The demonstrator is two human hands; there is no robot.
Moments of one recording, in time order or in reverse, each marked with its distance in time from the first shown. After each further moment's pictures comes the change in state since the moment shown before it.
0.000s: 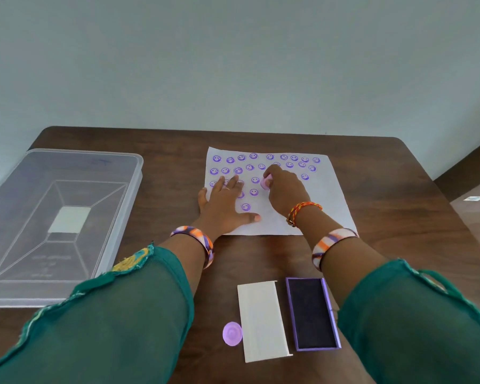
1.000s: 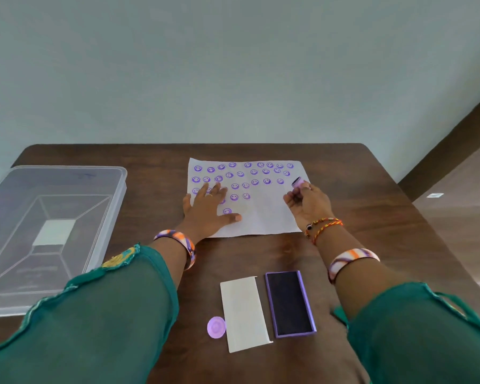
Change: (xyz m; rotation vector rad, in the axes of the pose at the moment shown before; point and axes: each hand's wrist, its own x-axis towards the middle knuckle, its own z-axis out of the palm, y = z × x) left_hand -0.007 0.005 -0.004 -0.007 0.017 0.048; right_hand -0.037 0.045 -0.041 1.555 0.340 0.526
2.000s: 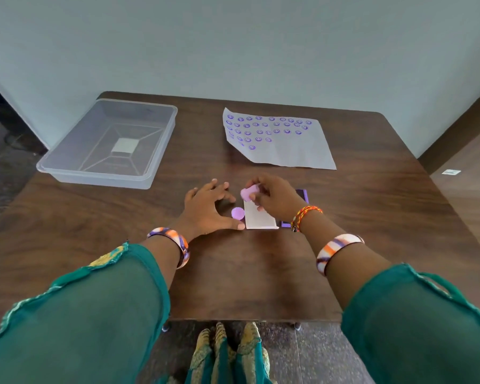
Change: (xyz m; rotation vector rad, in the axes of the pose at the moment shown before) left_hand -0.196 -0.017 0.042 -0.171 0.140 0.010; right_hand -0.162 0.068 -0.040 -1.264 -0.688 -0.436
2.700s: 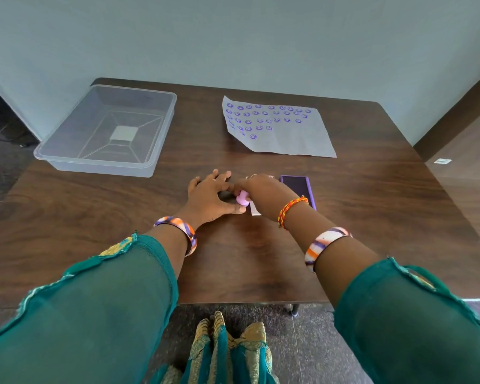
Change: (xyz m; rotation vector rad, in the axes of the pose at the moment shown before) left_hand 0.002 -0.007 0.003 -0.023 -0.026 -0.013; right_hand -0.013 -0.051 0.016 -0.696 -0.361 -0.058
